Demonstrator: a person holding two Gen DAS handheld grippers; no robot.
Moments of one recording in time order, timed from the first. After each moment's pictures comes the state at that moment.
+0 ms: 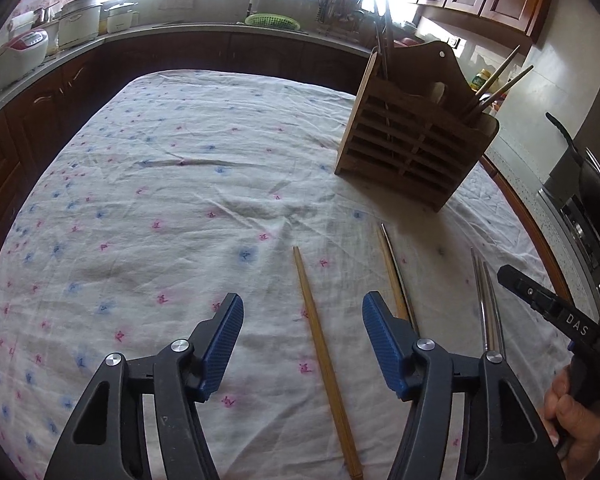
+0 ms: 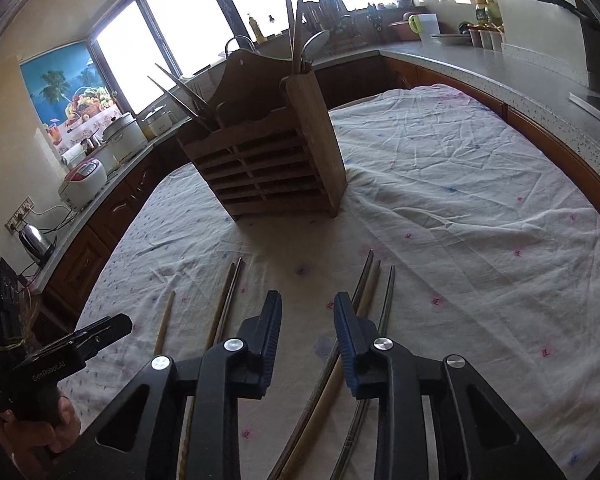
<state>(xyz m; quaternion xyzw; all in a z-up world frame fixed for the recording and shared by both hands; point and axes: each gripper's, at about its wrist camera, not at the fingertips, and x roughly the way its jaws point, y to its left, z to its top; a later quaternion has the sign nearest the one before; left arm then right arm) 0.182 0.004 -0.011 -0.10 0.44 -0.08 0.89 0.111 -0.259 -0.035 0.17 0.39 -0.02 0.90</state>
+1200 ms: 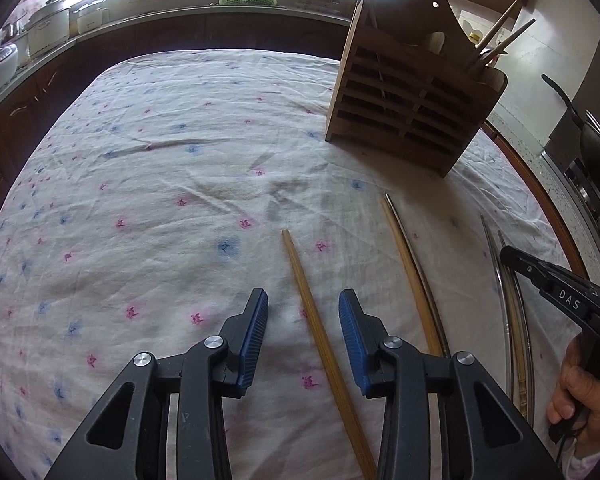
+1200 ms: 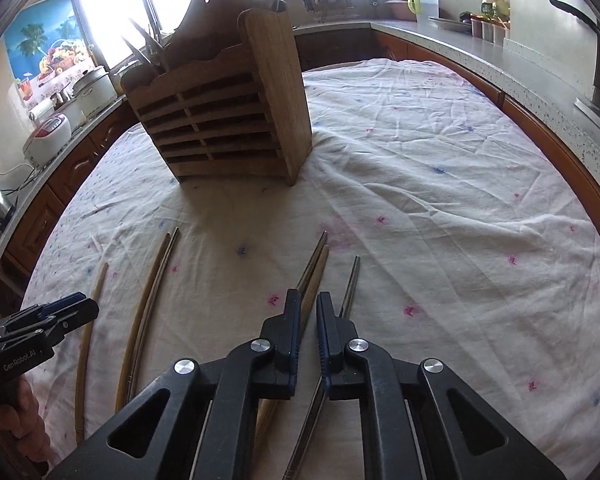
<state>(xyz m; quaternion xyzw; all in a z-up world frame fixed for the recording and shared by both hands) 0.212 -0.010 -0.041 -0.06 0.47 -0.11 0.87 0.133 -0.265 -0.059 0.10 0.45 -0.07 0.88</state>
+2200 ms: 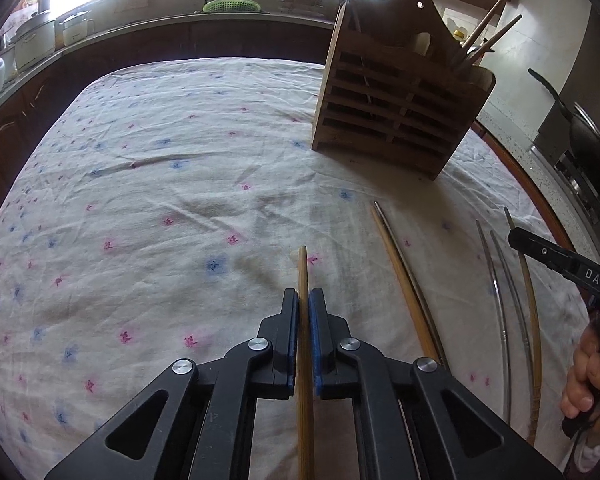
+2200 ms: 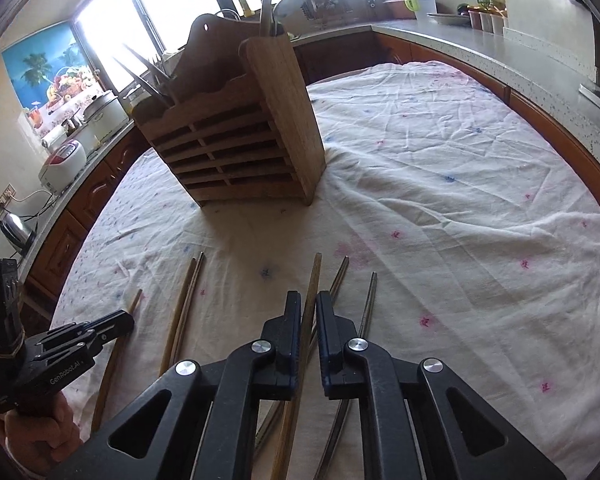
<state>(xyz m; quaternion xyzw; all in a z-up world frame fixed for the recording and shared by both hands) 0.215 -0.012 -0.037 -0.06 0.45 -0.14 0.88 0.130 -0.271 -0.040 0.16 0.42 -0.03 0.89</state>
